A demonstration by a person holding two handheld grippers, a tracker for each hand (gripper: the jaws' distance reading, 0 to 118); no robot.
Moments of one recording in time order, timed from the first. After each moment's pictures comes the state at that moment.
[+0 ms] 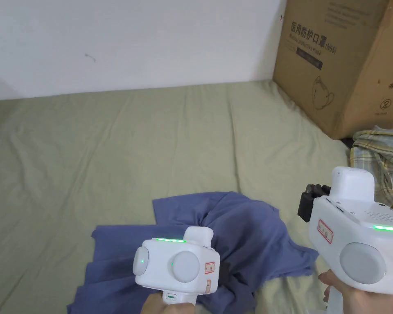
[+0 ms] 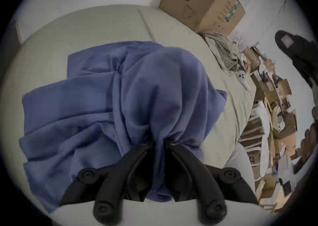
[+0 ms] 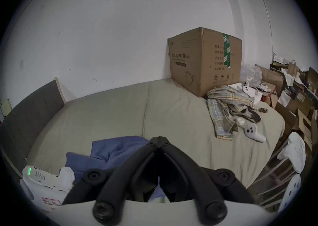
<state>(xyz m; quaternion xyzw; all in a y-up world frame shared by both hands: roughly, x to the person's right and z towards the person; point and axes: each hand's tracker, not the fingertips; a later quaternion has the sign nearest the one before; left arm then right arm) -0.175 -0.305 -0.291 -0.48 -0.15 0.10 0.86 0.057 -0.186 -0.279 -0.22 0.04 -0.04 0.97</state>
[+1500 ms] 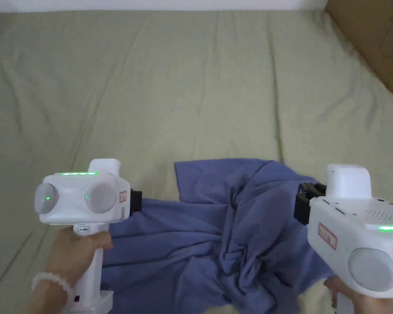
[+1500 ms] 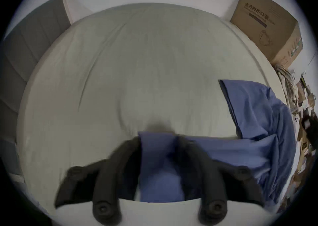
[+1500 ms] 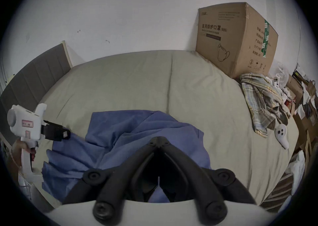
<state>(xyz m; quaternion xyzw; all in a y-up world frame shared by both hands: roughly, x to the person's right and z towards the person) -0.363 -0.321 -0.371 -0.50 0.08 0.07 0.86 -0.016 -0.262 -0.368 -0.35 0.11 0.03 0.93</state>
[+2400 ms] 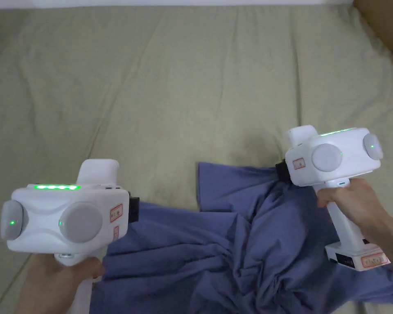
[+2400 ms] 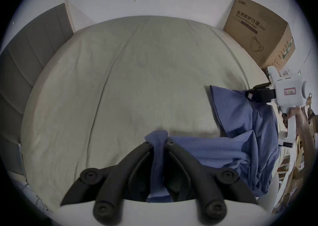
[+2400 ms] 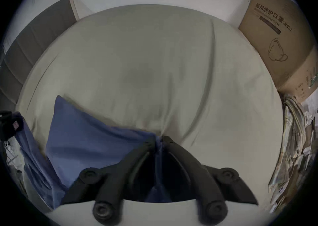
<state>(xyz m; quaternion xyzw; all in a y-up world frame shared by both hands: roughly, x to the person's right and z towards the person) -0.374 -0.272 -0.346 -0.47 0.07 0.08 0.87 -0.070 -0.318 -0.544 -0.50 0.19 0.16 0.83</state>
